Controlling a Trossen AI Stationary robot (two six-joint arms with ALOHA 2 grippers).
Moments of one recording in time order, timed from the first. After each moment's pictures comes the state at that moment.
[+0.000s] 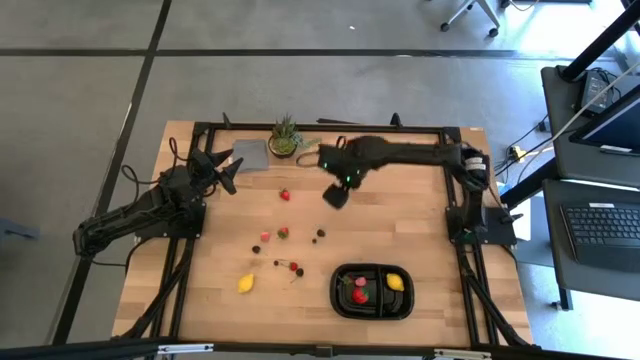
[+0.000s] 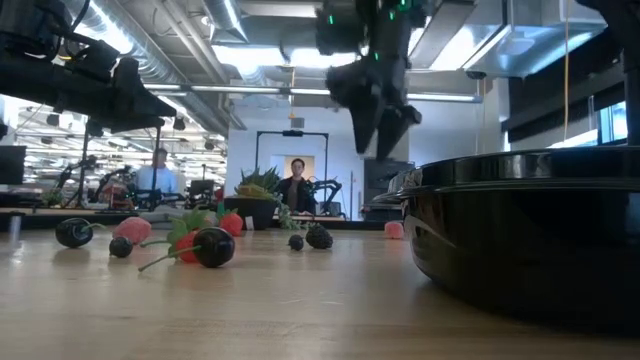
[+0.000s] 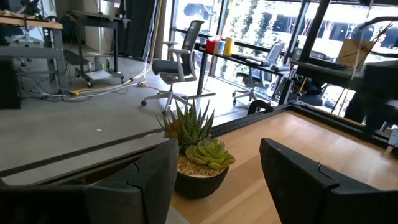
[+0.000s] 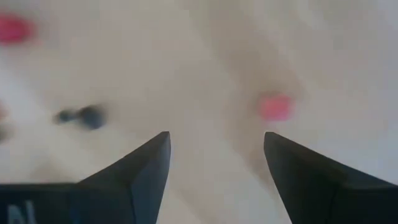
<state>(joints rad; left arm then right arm) 0.46 0.01 0.06 -0.10 -0.37 -0.21 -0.21 1.95 1.69 -1.13 -0.02 0.46</state>
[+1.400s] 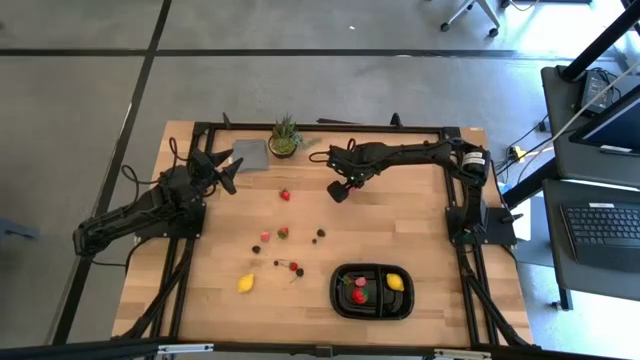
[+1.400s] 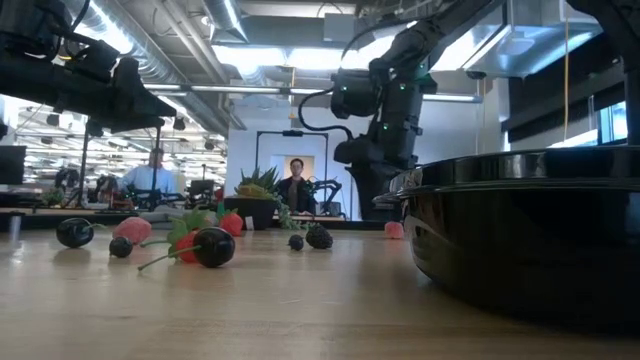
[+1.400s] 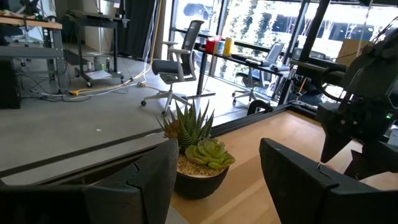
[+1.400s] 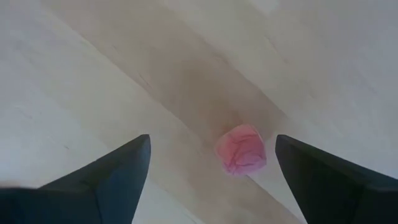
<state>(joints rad) 0.46 0.01 0.06 -0.10 -0.37 -0.21 -0.30 1.96 1.35 -0.74 0.04 0.57</state>
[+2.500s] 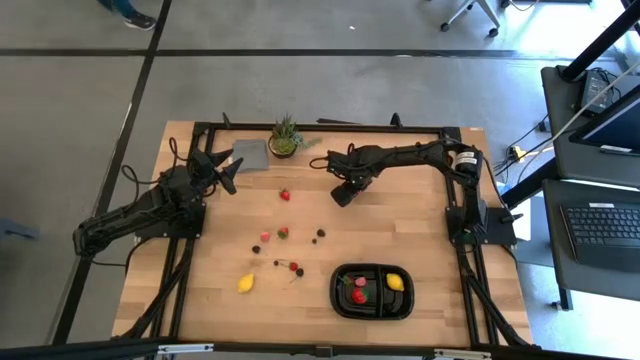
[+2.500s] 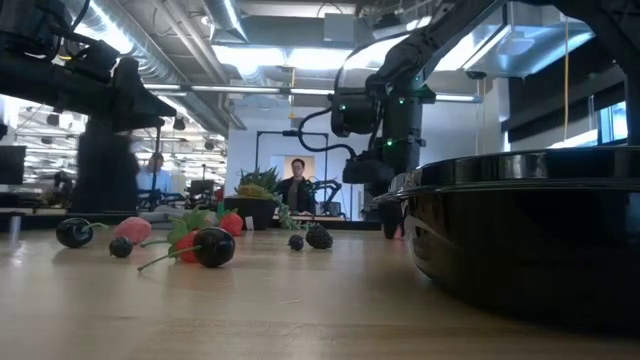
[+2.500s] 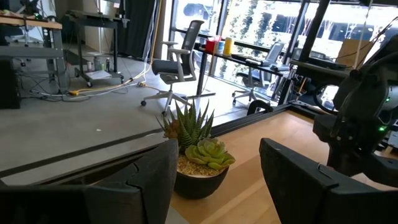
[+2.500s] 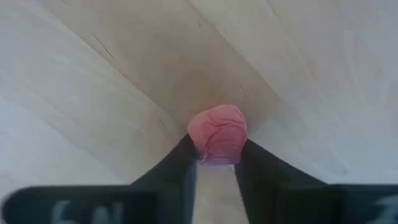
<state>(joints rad) 0.46 0.01 0.06 -0.10 -0.37 -0.21 -0.30 2.02 1.35 -0.80 0.06 0.52</state>
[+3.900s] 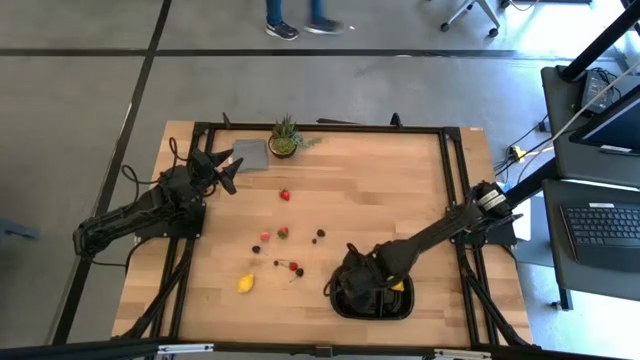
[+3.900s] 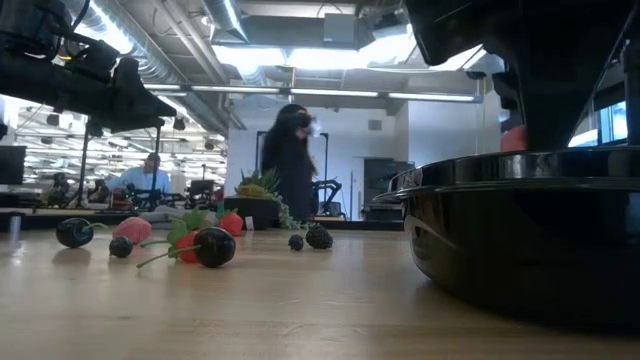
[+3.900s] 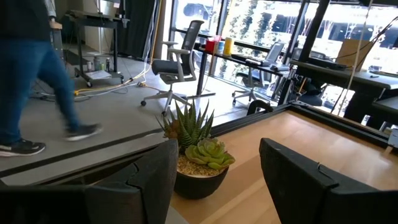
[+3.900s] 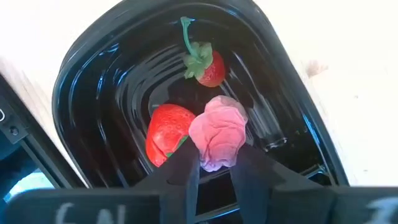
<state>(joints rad) 0.46 0.01 0.06 -0.10 -0.37 -0.21 0.50 1.91 1.43 -0.88 -0.02 1.04</state>
